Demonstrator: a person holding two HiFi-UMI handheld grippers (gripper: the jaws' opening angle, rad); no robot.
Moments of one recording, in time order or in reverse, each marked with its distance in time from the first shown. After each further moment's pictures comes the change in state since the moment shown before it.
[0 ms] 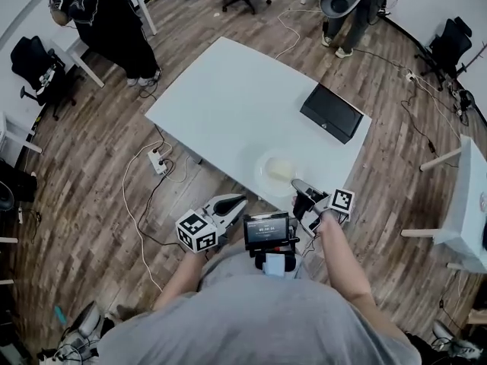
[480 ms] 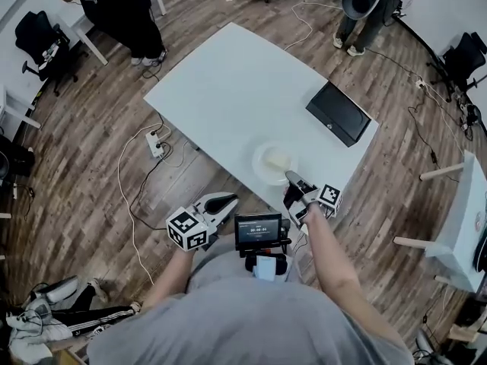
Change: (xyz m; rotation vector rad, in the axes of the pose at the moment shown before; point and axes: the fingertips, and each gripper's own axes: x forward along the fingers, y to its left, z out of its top) left arm -0.006 0.015 -0.021 -0.035 0.023 0.081; right arm 0.040 -0.063 0.027 0.025 -0.034 -0.047
